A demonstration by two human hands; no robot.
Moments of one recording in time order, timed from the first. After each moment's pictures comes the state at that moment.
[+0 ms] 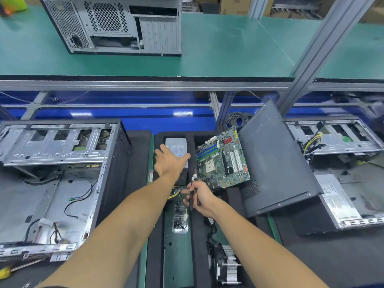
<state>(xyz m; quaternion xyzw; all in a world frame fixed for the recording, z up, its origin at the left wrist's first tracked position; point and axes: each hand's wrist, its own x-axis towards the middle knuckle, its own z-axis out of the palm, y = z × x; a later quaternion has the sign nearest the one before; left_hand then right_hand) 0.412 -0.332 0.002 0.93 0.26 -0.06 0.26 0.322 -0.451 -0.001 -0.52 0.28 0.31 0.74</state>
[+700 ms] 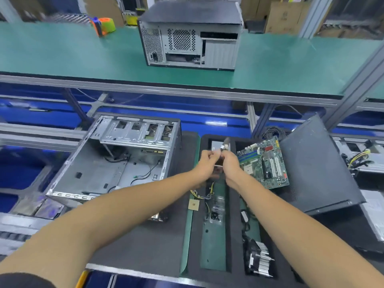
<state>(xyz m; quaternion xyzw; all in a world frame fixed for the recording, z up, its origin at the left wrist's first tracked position) 0.312 -0.280 0.092 0.69 0.15 -0.13 0.70 0.325 -0.374 0.116 -0.66 0.21 0.19 0.70</state>
